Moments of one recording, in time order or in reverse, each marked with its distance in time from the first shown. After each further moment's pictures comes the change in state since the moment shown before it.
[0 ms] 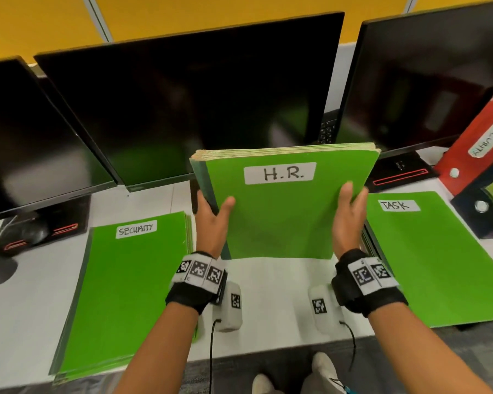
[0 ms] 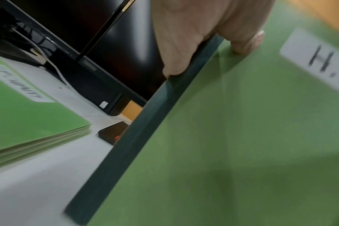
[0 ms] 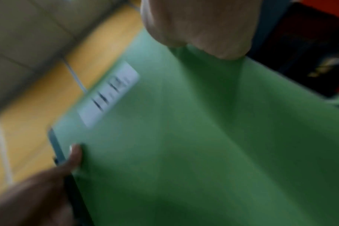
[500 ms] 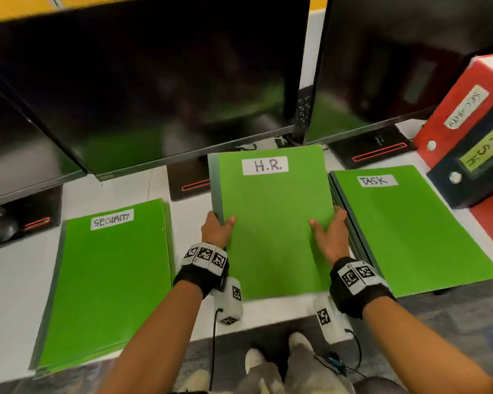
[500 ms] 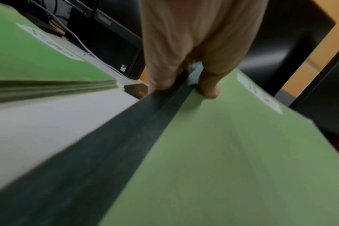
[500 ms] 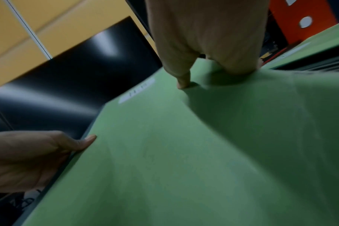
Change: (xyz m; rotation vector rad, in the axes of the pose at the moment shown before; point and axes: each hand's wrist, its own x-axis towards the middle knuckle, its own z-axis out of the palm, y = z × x) left_hand -0.008 -0.049 0.041 0.540 -0.161 -0.406; right_hand 0.004 0.090 -0.049 -0.522 -0.141 0.223
